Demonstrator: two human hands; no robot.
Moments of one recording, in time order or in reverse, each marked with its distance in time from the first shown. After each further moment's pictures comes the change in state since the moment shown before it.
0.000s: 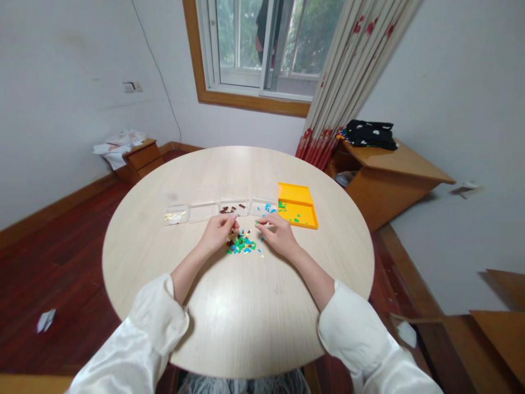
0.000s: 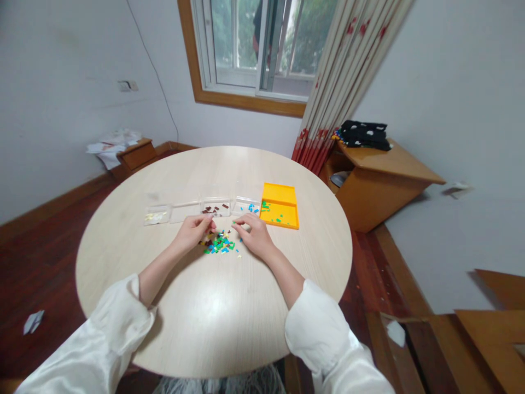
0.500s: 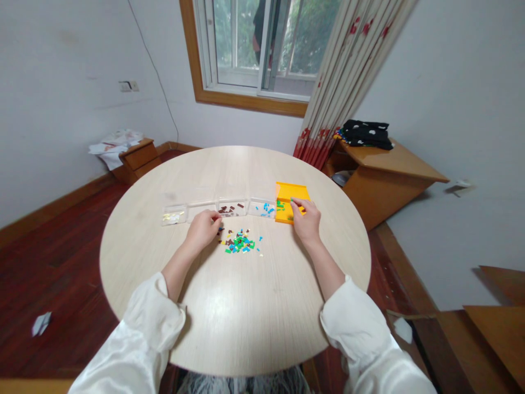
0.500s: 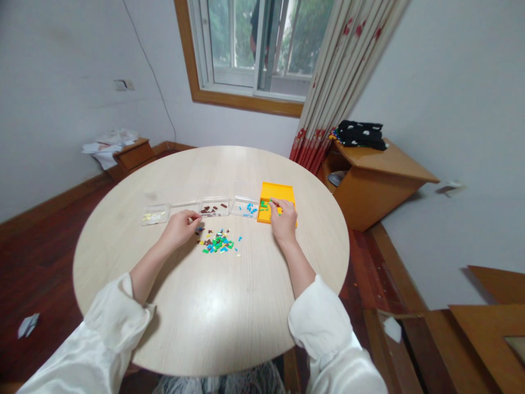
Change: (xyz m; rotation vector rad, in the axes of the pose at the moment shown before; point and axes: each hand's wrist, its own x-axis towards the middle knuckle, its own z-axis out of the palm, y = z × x) left_hand 0.011 -0.020 -0.030 0.472 0.169 0.087; right_hand 0.012 0.044 -0.048 -0.244 0.463 0.179
